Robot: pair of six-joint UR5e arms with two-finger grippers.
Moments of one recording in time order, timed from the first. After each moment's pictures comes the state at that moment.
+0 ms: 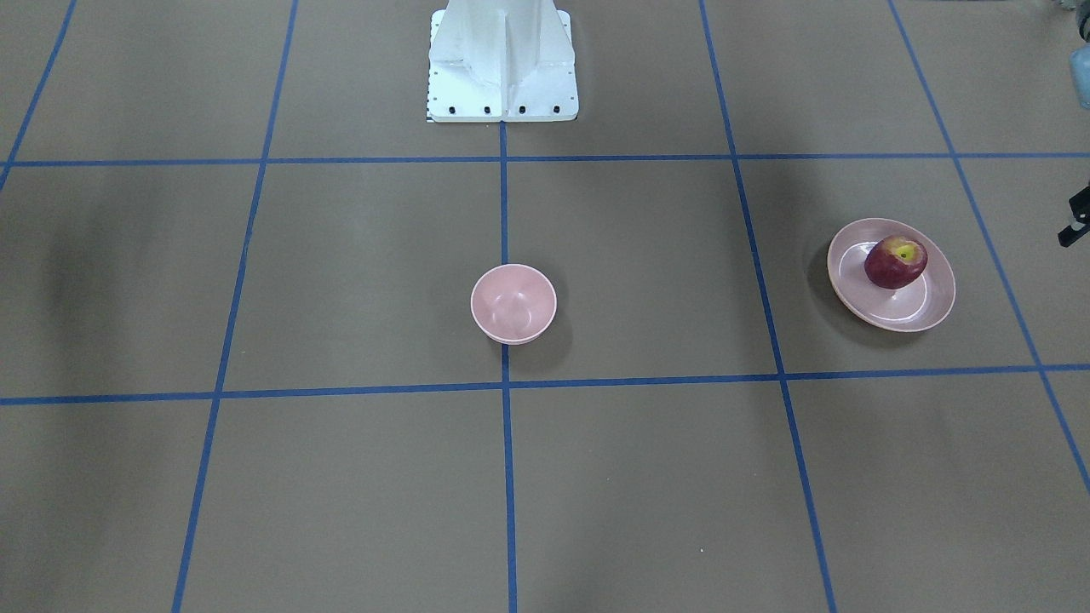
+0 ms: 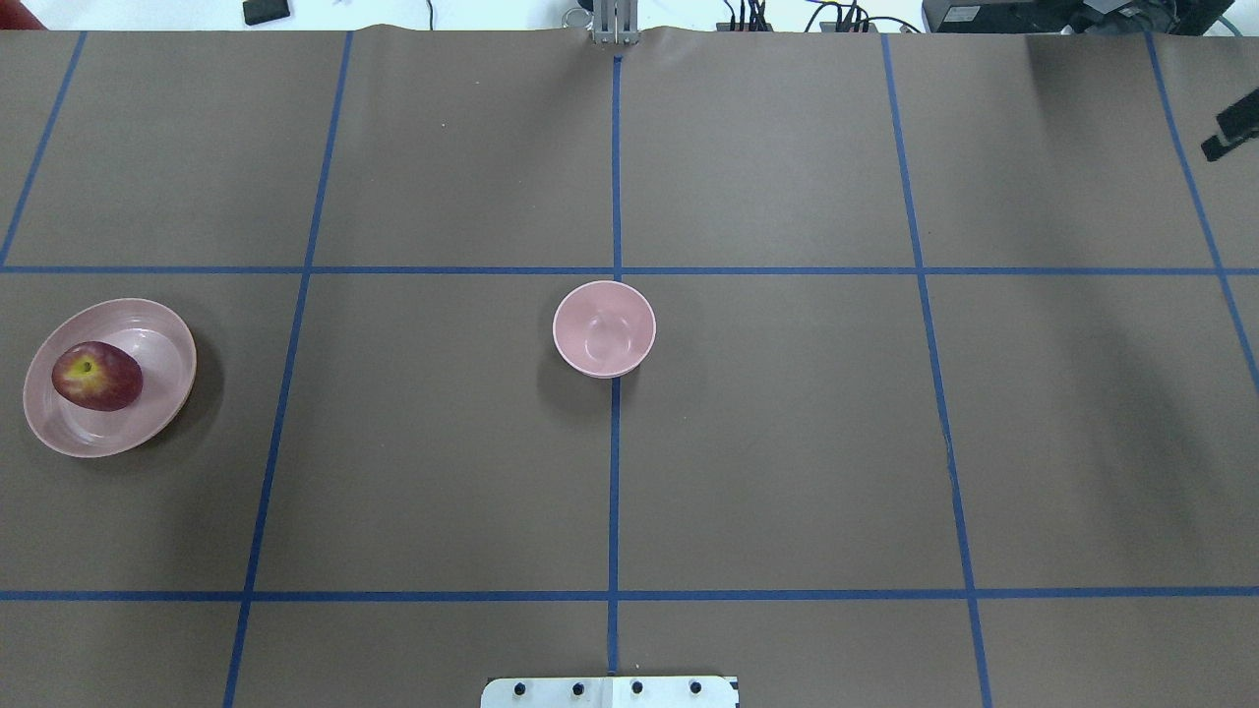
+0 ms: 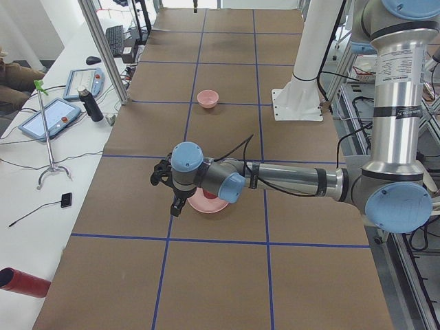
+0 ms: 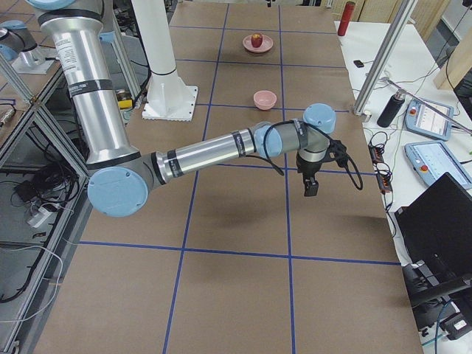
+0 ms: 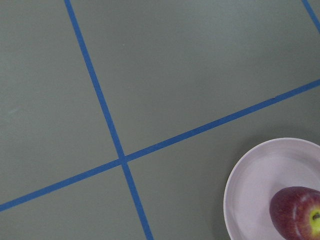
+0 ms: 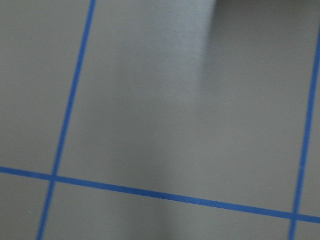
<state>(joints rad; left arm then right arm) -1.39 -1.53 -1.66 -2.01 -2.38 -0.16 1.44 -1.37 1.64 -1.60 2.33 0.05</state>
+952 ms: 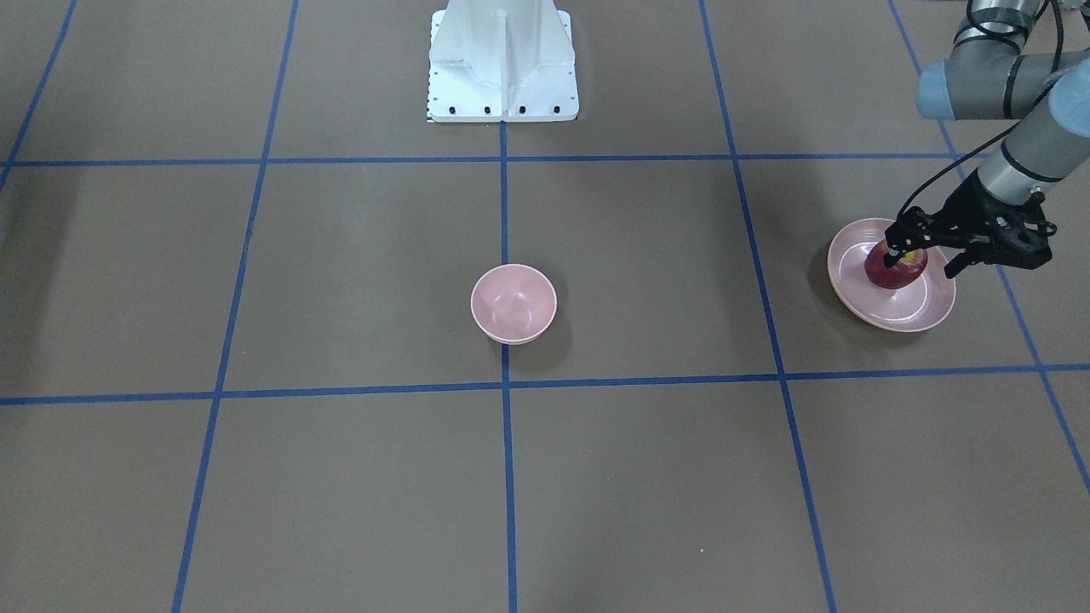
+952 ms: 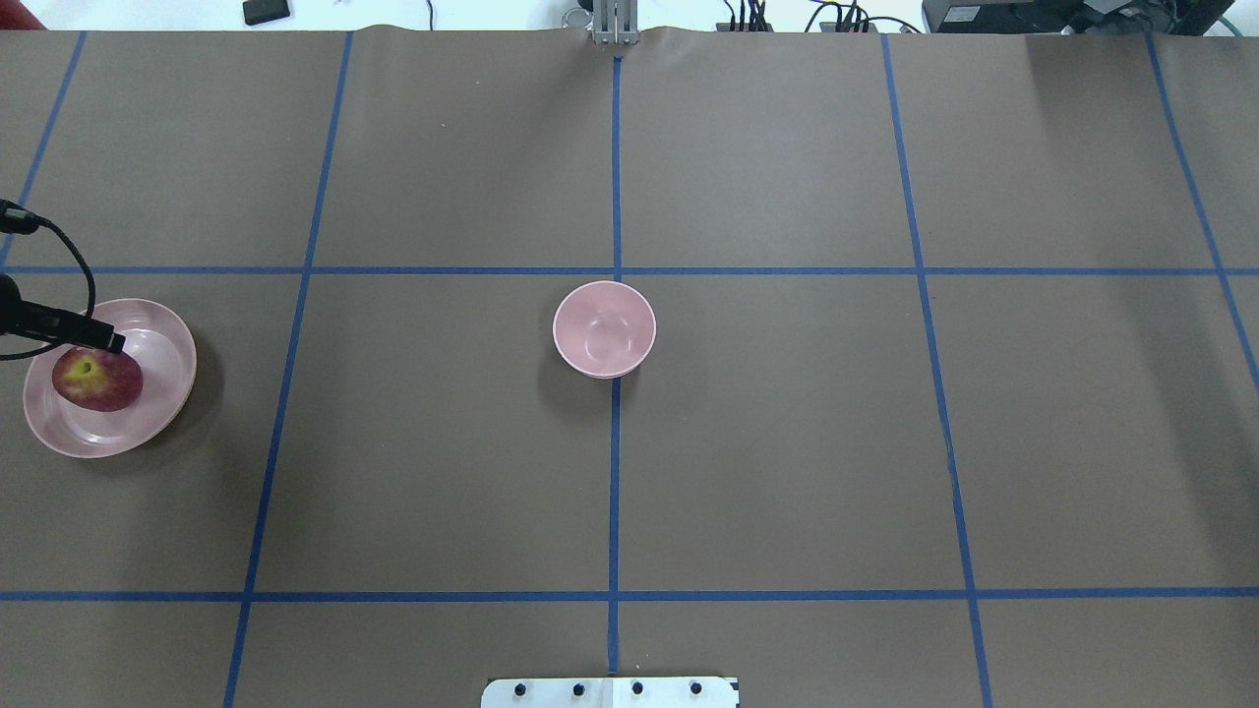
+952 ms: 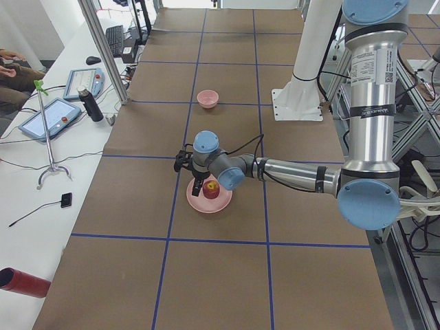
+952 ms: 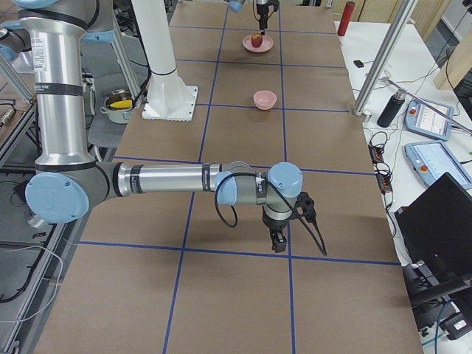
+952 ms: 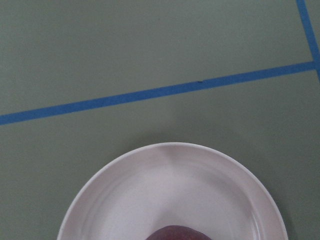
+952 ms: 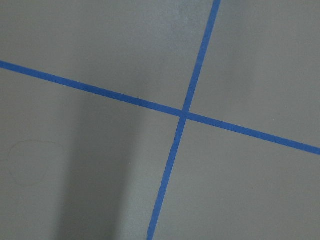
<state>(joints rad) -0.99 -1.50 -1.69 -2.20 -2.16 -0.66 1.56 -1.58 1.62 -1.59 2.32 -0.23</state>
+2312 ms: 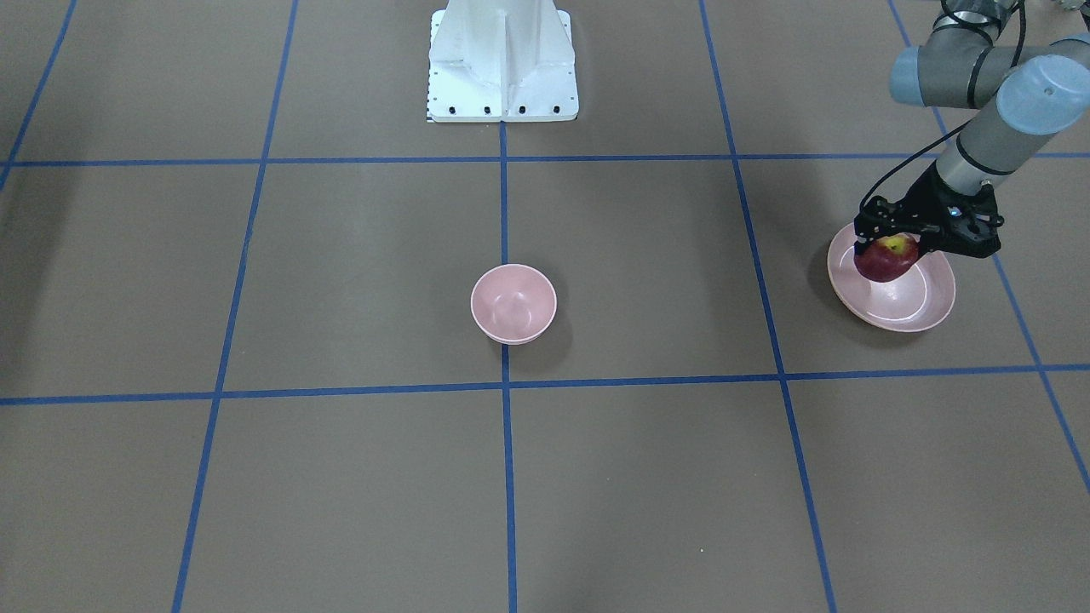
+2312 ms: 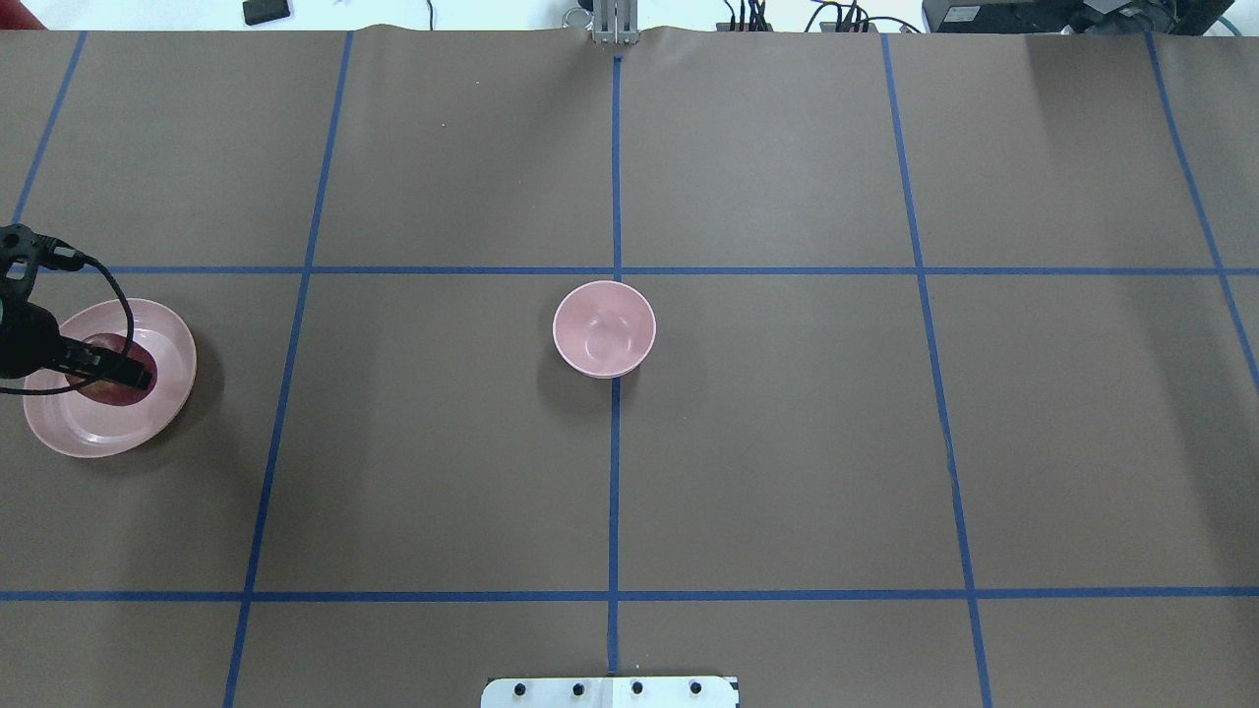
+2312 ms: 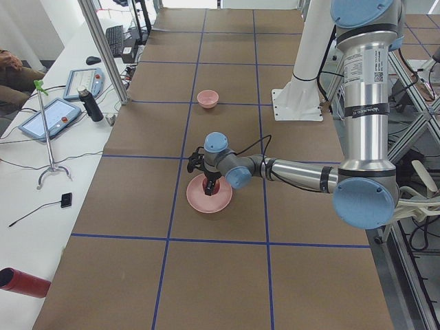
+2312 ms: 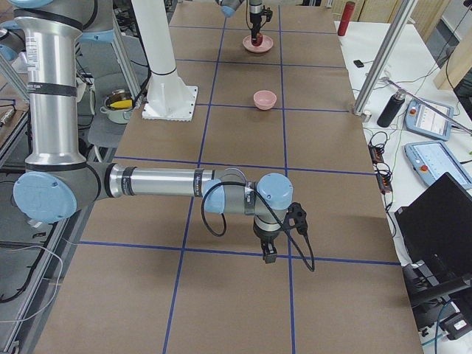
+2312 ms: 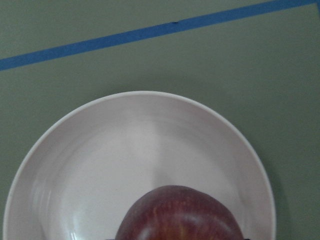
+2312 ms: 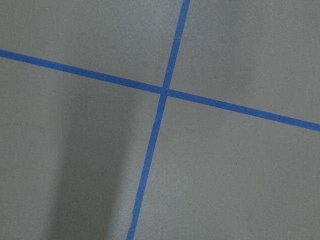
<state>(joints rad) -0.92 -1.50 -1.82 -2.04 -2.15 -0.67 1.57 -1.60 1.62 -1.59 2.32 -0.22</state>
